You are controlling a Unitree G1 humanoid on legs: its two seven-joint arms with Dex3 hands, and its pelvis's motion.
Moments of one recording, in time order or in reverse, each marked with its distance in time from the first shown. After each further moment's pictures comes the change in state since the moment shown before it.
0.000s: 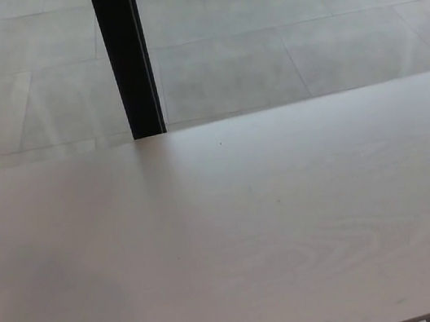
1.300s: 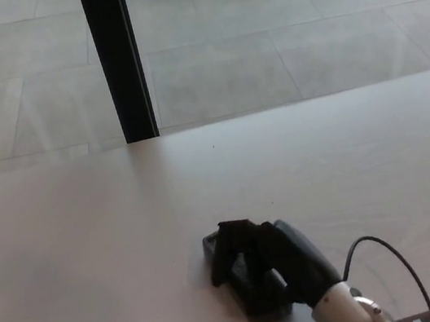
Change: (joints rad) left_arm -0.043 0.008 -0.021 0.000 0.004 0.000 0.009; right_arm 0.082 0.474 0.511 -0.321 -0.123 -0.081 -0.006
